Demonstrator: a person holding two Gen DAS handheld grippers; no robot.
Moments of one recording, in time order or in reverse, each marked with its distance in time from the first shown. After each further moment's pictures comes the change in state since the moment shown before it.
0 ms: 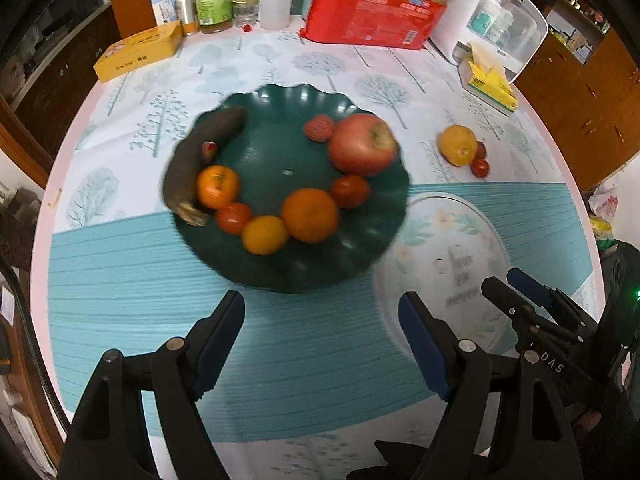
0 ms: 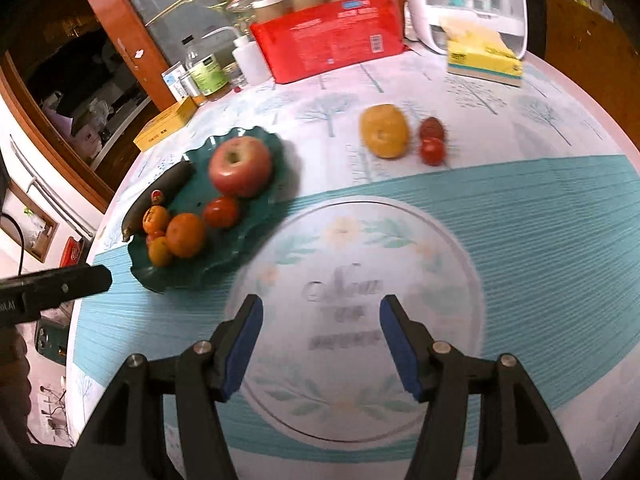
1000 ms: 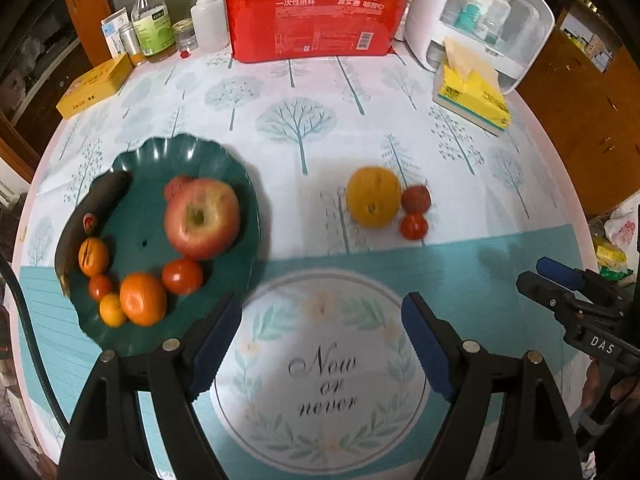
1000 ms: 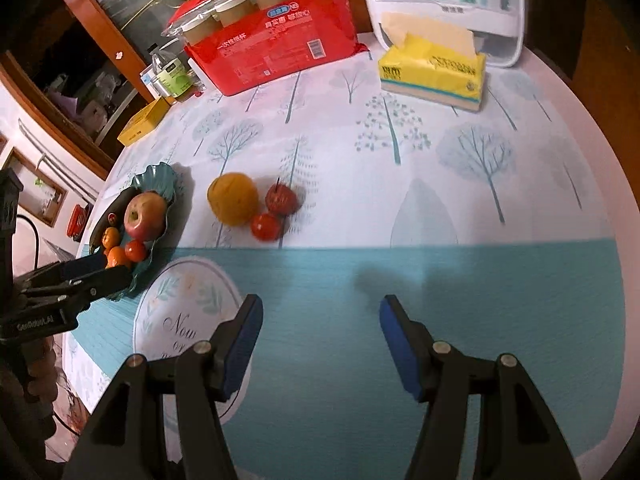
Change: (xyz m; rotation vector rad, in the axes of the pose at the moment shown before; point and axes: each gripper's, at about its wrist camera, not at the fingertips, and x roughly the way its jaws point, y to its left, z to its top) left arm 0.053 -0.151 0.081 -0.036 -0.018 0.074; right arm -0.007 -0.164 0.122 -0.135 0.155 0.064
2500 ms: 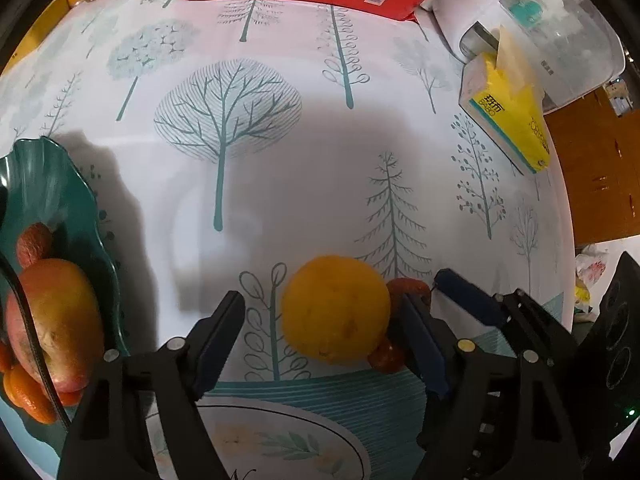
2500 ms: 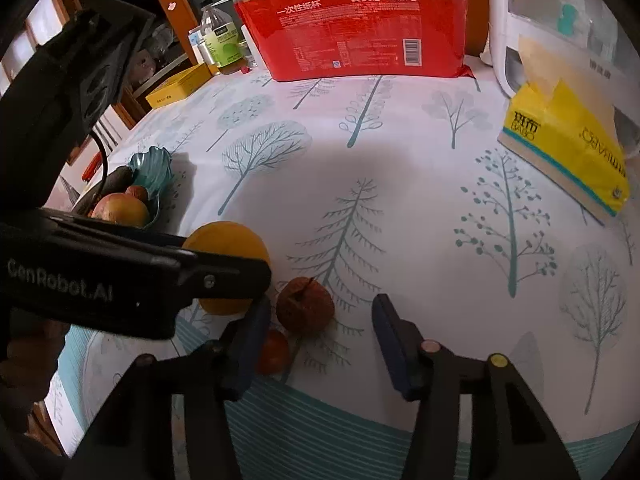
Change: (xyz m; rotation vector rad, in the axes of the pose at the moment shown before) left arm 0.134 -0.025 0.088 -0.146 0.192 -0.176; right arm 0.107 0.030 0.069 -0.263 -0.030 0.086
